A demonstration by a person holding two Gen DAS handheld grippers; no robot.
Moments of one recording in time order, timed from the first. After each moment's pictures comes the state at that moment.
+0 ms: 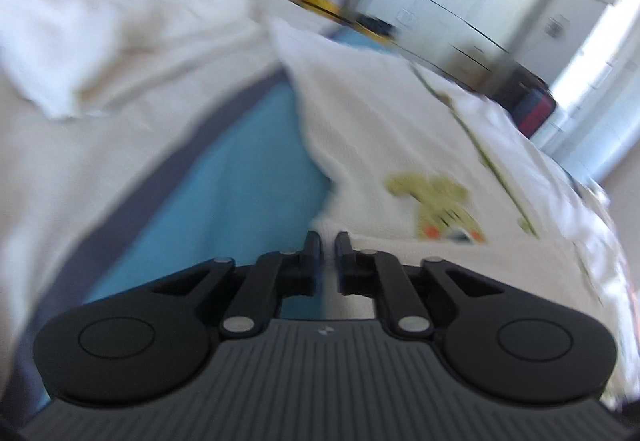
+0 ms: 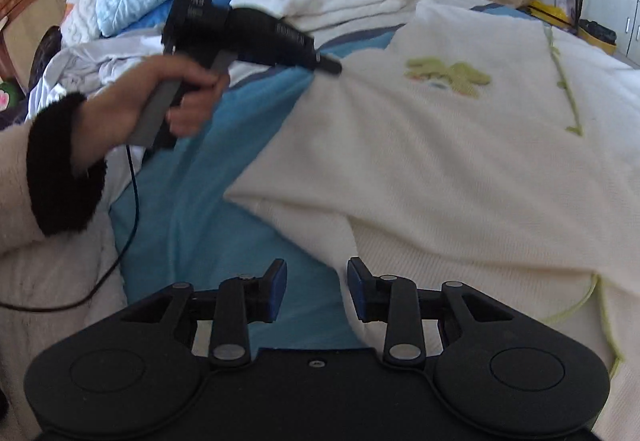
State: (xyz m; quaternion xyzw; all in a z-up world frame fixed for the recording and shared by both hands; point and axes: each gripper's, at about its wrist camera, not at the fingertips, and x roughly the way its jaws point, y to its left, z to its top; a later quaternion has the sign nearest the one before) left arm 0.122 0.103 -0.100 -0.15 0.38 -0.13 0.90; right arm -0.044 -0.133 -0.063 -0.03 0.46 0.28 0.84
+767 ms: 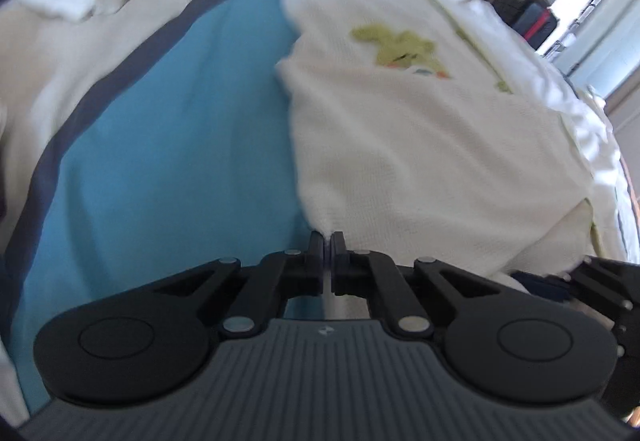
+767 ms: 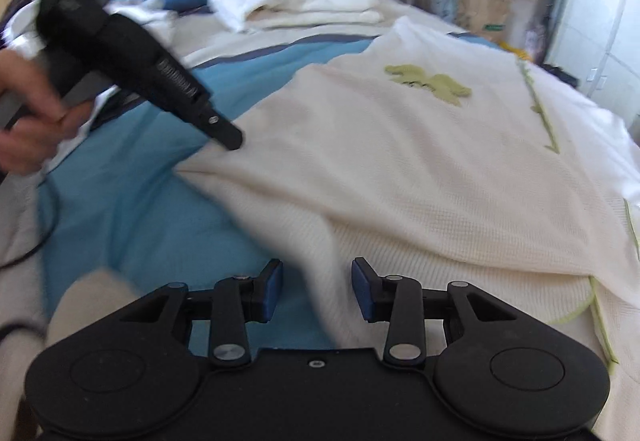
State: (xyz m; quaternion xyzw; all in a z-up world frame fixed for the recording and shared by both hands) left arm 0.019 0.083 -0.106 -0.10 0.48 -0.19 0.85; right arm -0.048 -0.109 -0.098 -0.10 0.39 0.20 0.89
